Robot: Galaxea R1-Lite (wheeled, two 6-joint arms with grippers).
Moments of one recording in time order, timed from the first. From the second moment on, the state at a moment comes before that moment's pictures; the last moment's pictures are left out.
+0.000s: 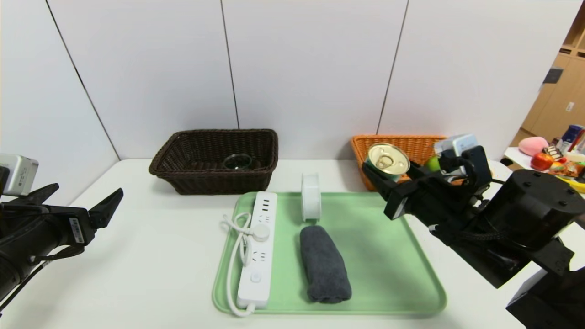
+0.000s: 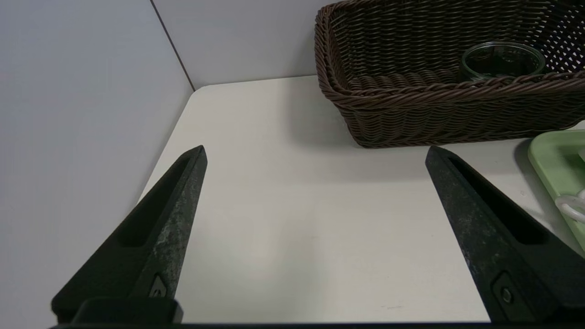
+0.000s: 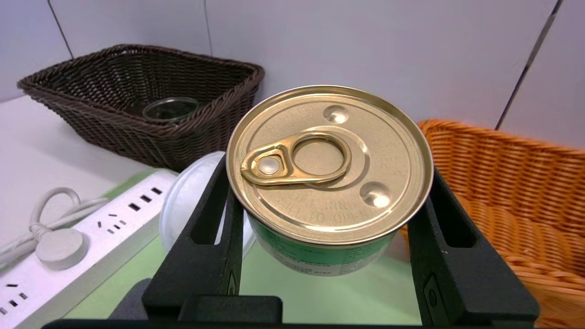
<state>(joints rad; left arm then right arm) 0.00 1.25 -0.24 -0.96 0.08 0.12 0.54 1.76 -0.43 -1.49 -0.09 -0.06</state>
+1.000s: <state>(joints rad) 0.00 1.25 -0.26 -0.96 0.08 0.13 0.24 1.72 -1.31 -0.19 -0.06 0.02</state>
